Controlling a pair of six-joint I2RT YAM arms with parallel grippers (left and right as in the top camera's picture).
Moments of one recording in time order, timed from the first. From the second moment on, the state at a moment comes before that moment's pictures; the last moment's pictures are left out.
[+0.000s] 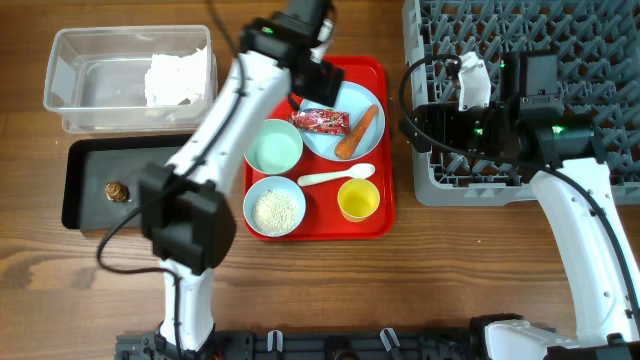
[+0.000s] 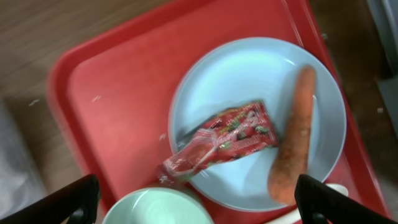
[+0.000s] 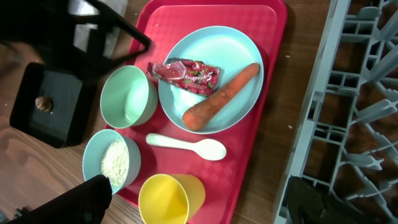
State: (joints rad) left arm -0.47 2.14 2.03 -1.06 -0.06 -0.03; right arm 0.10 1.40 1.30 -0.88 -0.47 0.04
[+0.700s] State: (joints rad) left arm -0.49 2.37 2.02 -0.92 0.02 0.15; right arm 0.10 1.40 1.30 -0.88 -0.47 0.04
